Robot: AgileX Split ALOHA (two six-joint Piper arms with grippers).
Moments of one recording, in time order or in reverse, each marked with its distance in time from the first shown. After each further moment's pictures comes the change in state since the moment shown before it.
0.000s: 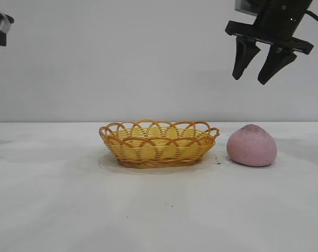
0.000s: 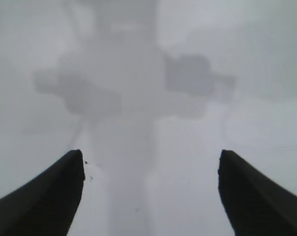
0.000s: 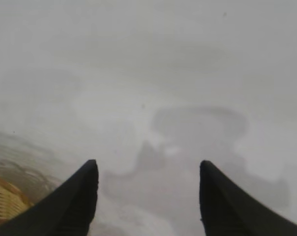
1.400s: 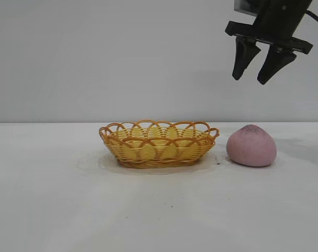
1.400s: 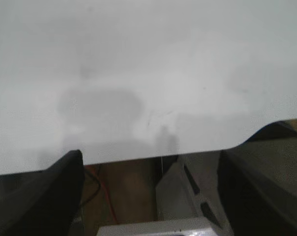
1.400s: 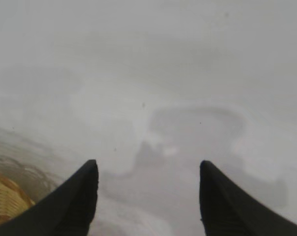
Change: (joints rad) left arm 0.005 -1.397 1.054 -0.109 -0.115 -0.025; right arm 0.000 0.000 0.000 -0.002 0.002 -0.019
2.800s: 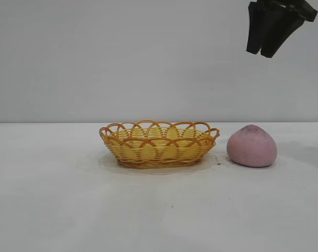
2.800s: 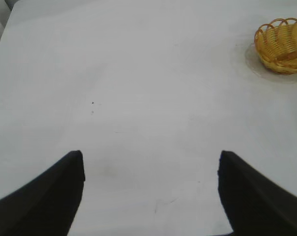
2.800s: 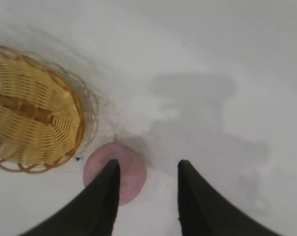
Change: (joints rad) left arm 0.006 -0.579 0.000 0.008 0.030 -0.001; right arm 0.049 -0.076 -0.110 -0.100 0.413 -0.111
